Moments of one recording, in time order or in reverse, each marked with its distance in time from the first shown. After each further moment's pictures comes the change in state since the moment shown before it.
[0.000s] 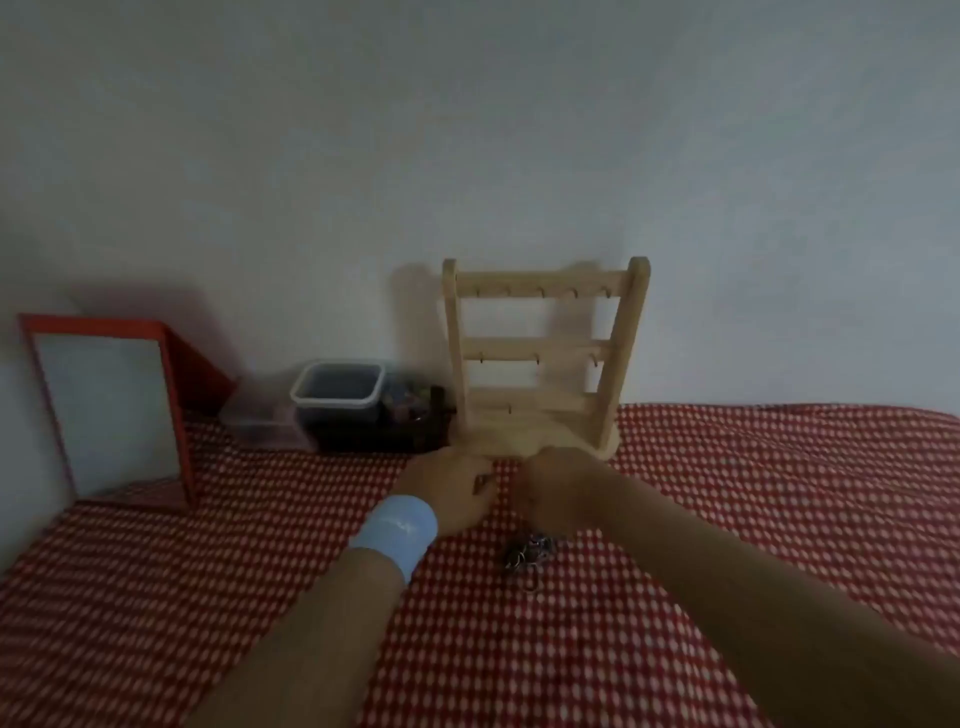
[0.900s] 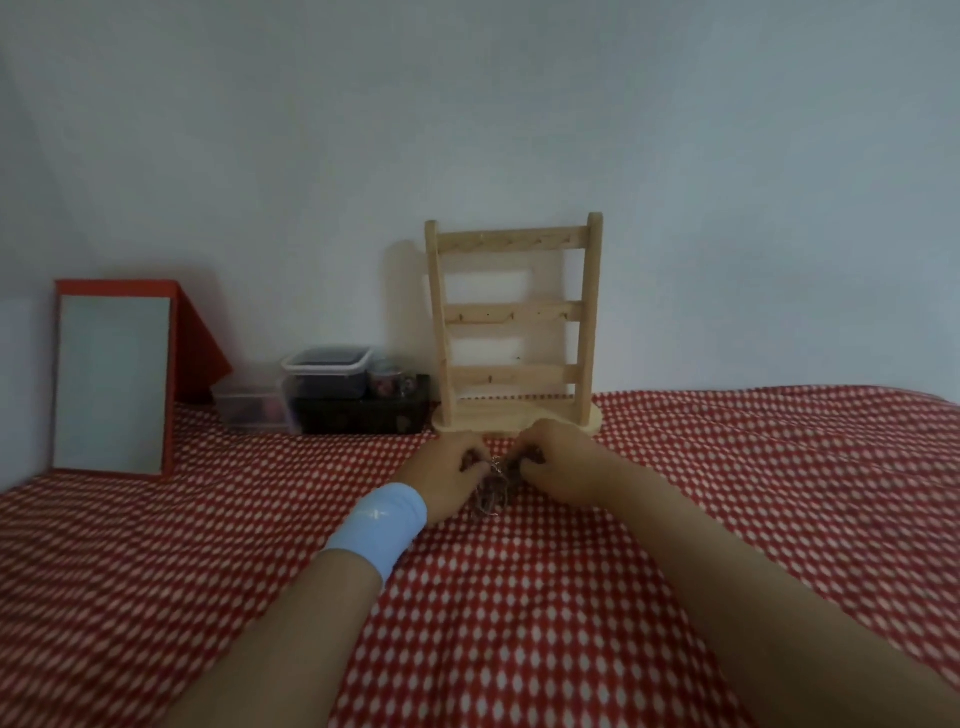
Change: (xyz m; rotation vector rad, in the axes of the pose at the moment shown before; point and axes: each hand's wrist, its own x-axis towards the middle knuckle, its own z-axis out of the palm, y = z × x) left_hand -0.027 0.019 0.067 -0.255 0.205 -0.054; right_hand -0.029 0.017 0.069 0.311 0.409 0.065
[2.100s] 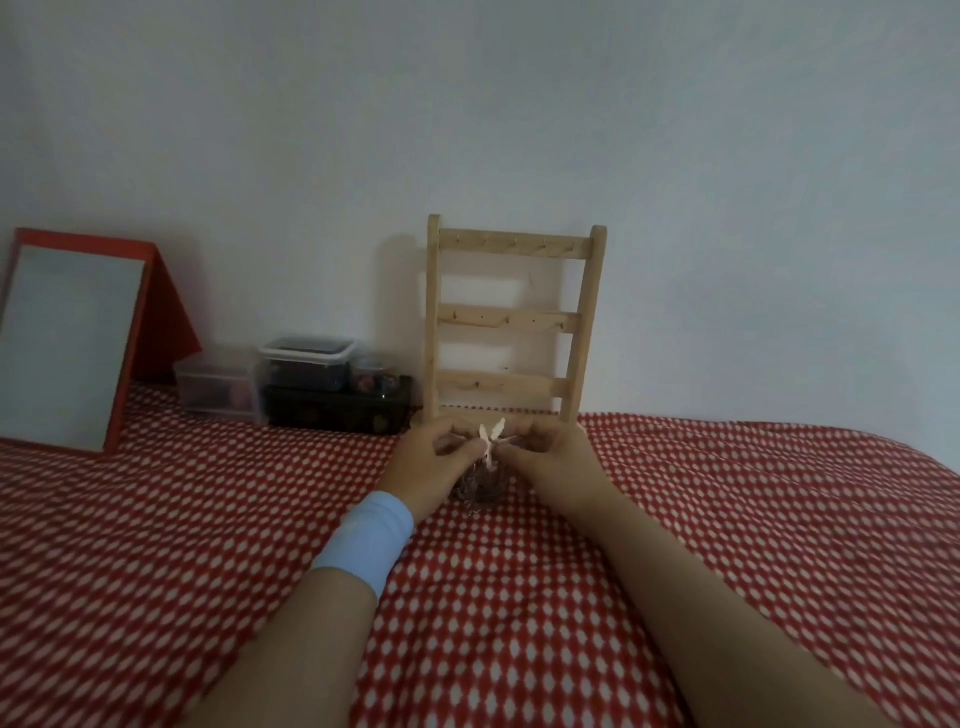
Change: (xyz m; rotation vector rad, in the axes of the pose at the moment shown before) left_hand 0.009 -0.003 0.025 -0.624 0.291 0.062; right_hand -0.004 0.009 0.023 0.800 0.360 -0.048
